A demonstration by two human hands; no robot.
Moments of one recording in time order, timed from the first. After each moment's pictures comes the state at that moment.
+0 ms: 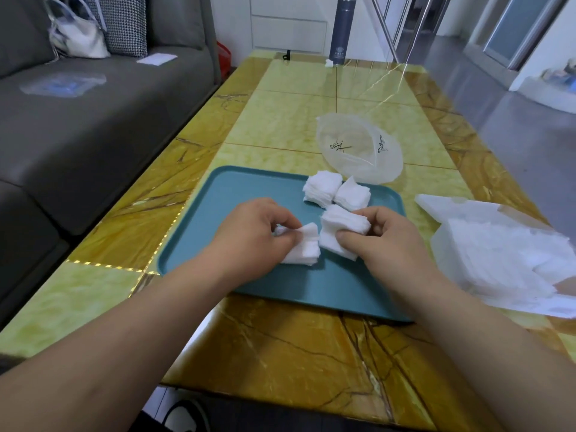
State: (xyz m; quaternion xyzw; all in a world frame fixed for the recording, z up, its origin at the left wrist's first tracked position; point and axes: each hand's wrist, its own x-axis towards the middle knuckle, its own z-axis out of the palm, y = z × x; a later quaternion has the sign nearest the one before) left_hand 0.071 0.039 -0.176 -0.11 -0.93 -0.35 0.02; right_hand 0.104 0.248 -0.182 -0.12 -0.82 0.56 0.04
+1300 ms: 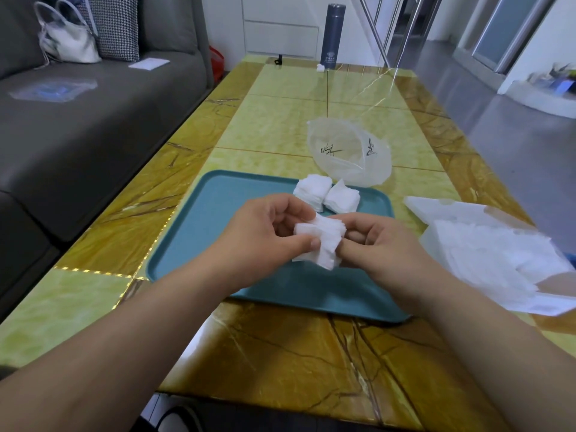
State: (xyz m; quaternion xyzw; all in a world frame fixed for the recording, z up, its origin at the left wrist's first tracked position) left_hand 0.083 0.060 -0.163 -0.12 -0.81 -0.57 -0.06; right_hand 0.110 0.265 -0.172 0.03 -0.76 0.64 -0.07
